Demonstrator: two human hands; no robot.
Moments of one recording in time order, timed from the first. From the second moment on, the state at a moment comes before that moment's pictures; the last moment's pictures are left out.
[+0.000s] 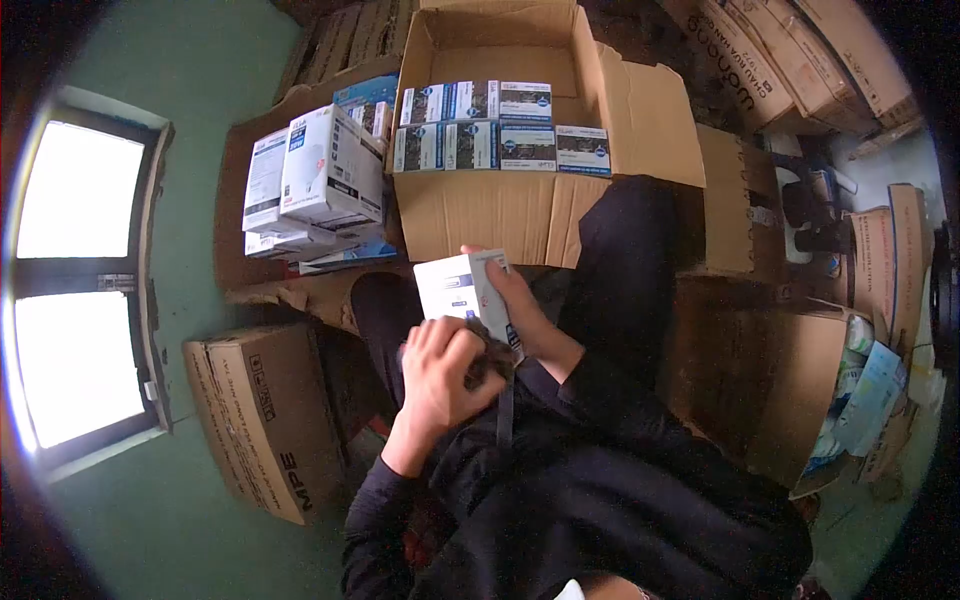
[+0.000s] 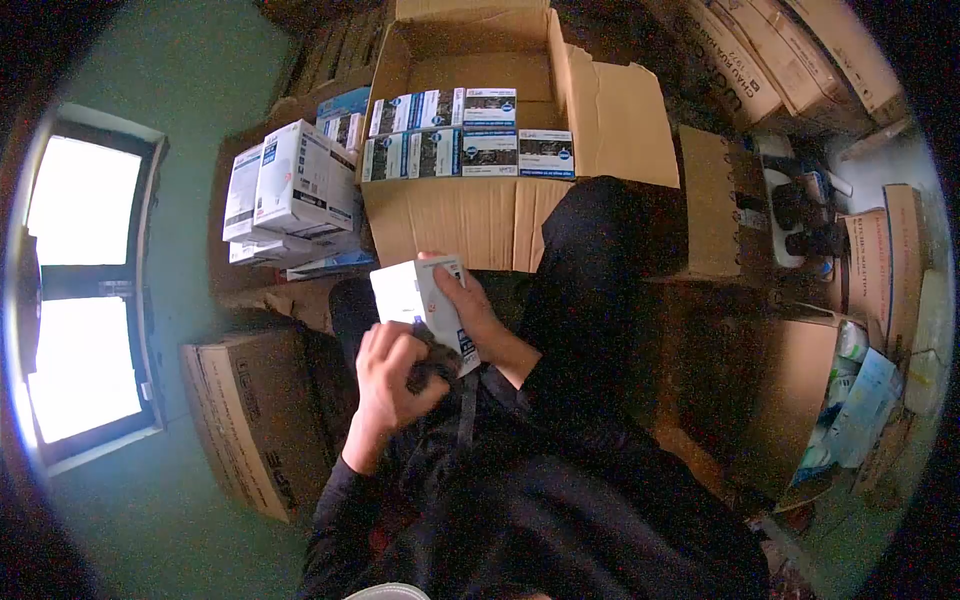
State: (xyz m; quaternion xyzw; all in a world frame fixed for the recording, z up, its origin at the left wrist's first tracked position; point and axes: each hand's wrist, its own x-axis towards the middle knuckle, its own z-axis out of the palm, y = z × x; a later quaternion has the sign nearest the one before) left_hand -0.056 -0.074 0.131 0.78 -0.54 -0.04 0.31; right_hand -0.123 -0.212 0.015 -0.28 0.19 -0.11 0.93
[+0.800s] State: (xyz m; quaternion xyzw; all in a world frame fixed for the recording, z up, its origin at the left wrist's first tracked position) left_hand -0.041 -0.072 0.114 0.81 -0.39 0.01 0.43; right_hand -0.125 -0.204 0.034 -0.40 0.19 -0.07 0.89
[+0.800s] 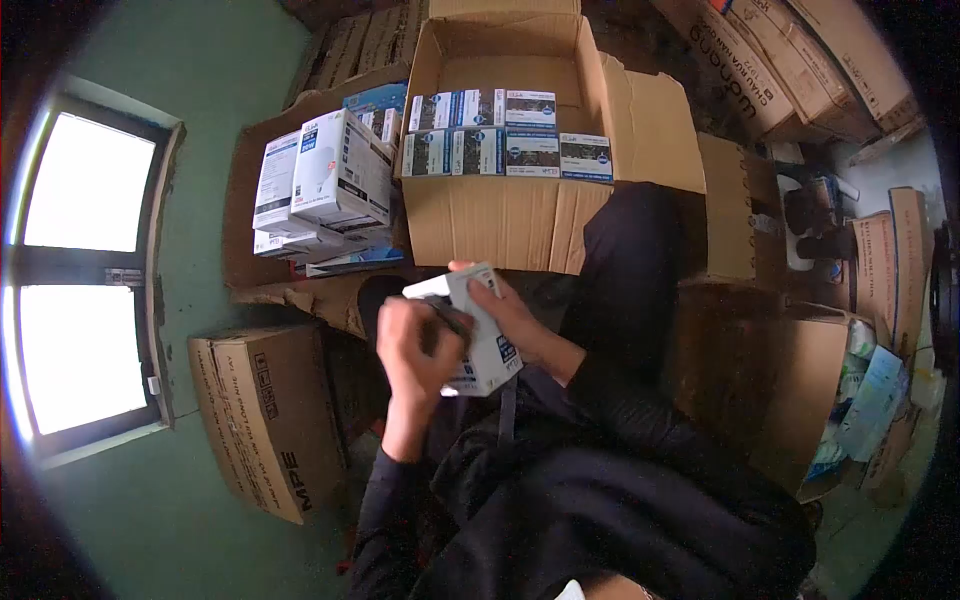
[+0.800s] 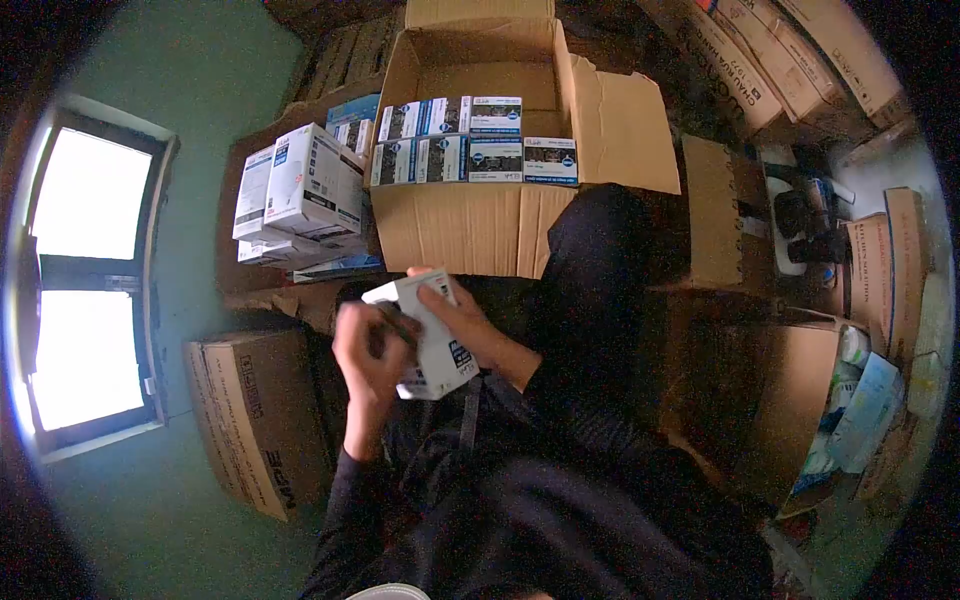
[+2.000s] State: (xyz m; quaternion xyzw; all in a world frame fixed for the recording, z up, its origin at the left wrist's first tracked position) left_hand -0.028 -0.084 -0.097 0.38 -0.02 -0.20 0.90; right_hand -0.135 -0.195 -0.005 -0.32 0.18 0.05 0.93
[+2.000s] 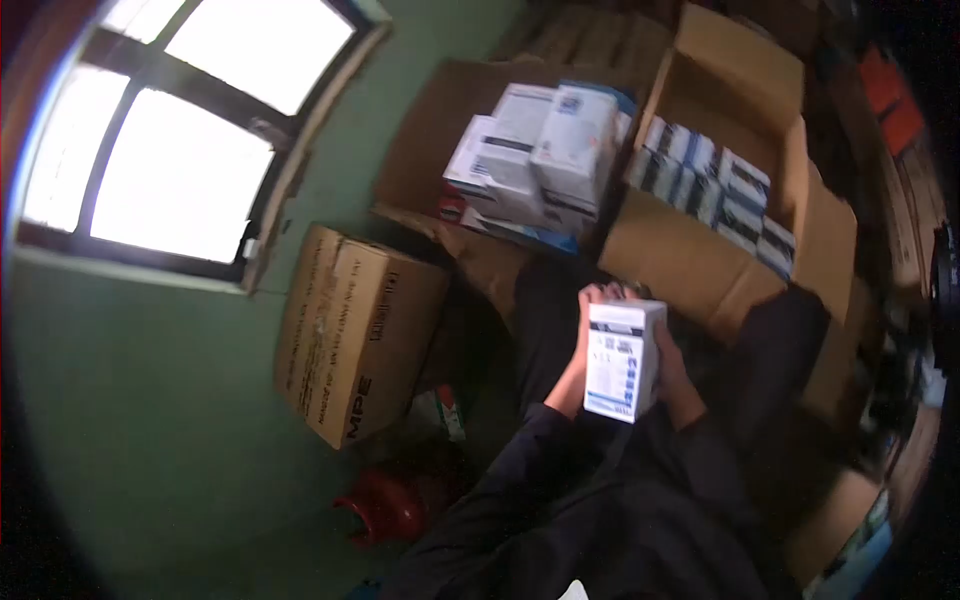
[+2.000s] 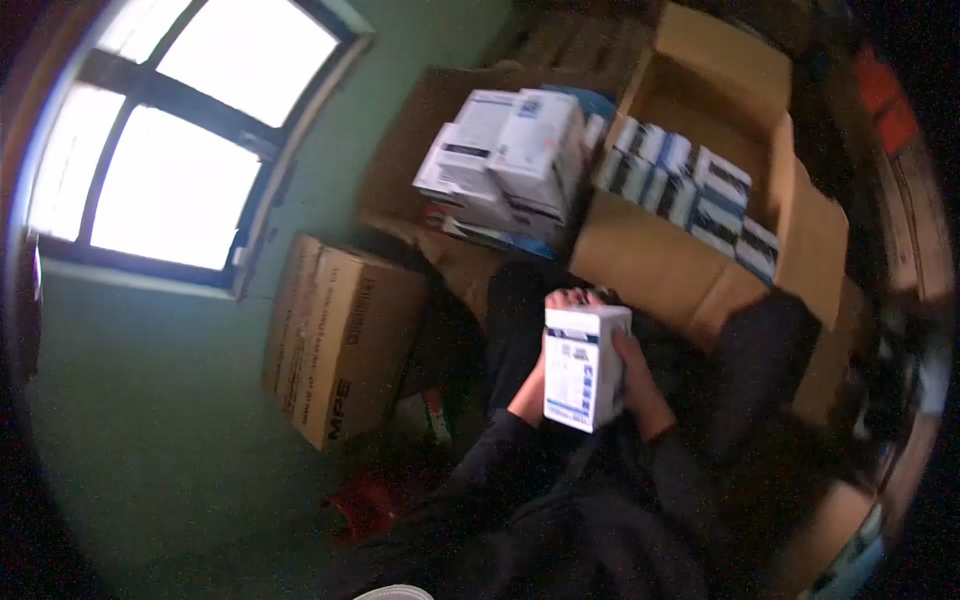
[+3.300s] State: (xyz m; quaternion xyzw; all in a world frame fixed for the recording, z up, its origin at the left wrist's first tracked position) left_hand -0.038 -0.061 -0.061 0.25 0.00 -0.49 0.83; right_hand -0.121 -0.227 0.031 -0.68 0.18 -0.20 0.68
